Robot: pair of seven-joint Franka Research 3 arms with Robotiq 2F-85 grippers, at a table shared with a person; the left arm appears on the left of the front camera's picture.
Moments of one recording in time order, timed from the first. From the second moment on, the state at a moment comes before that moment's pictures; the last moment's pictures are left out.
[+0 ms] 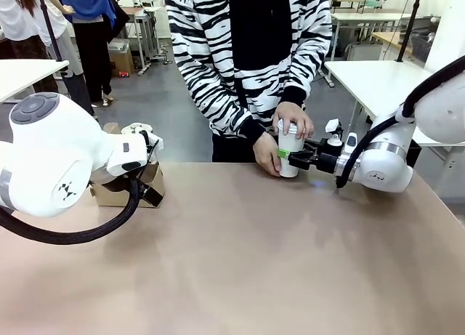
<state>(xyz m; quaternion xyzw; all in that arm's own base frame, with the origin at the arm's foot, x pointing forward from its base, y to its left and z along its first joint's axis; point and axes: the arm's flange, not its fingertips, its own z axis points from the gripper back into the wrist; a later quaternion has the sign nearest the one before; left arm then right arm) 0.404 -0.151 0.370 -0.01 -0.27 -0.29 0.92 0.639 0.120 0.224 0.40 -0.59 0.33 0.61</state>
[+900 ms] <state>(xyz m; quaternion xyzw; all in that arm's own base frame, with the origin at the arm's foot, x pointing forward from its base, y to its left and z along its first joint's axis) 0.404 -0.151 0.370 -0.01 -0.27 -0.29 0.92 0.638 0.120 0.224 0.40 -0.59 0.33 0.61</state>
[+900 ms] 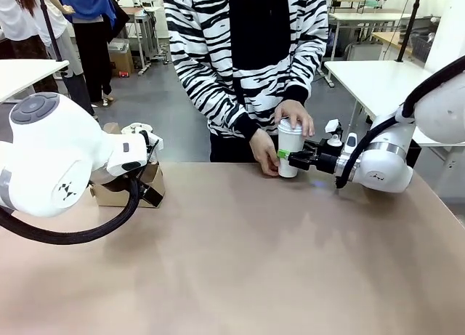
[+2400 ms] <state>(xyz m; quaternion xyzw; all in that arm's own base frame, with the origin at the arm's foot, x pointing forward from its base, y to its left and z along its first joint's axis) 0.404 -0.151 0.370 -0.01 -0.27 -0.29 0.92 0.638 0.121 0.222 0.40 -0.59 0.33 0.61</state>
